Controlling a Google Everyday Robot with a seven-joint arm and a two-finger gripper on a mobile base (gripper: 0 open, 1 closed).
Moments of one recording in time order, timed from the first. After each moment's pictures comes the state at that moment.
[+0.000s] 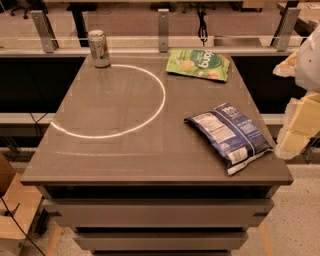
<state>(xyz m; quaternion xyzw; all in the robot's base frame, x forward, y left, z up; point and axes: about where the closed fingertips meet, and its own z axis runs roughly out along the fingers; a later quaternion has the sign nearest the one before) 0.438 -0.217 0.976 -0.60 0.78 -0.03 0.16</state>
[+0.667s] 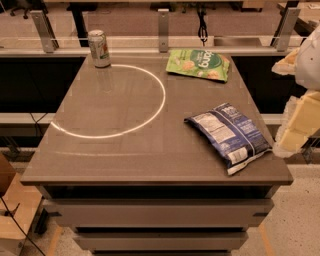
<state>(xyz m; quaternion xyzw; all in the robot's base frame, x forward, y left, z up) 0.441 -0.214 0.978 -0.60 0.78 -0.03 0.18</state>
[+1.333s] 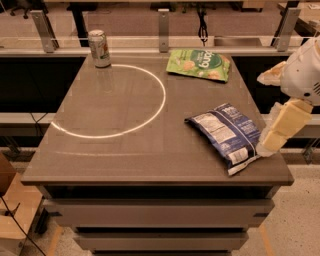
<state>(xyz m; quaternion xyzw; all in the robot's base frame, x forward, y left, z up) 0.465 -0.203 0.946 -0.60 0.77 0.04 0.22</state>
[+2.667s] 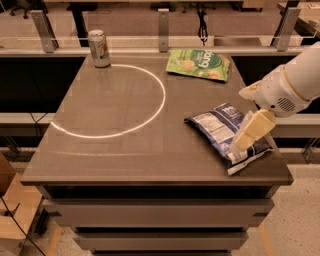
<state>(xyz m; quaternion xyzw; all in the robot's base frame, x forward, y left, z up) 0.515 -0.189 0.882 -0.56 0.78 0.11 0.25</state>
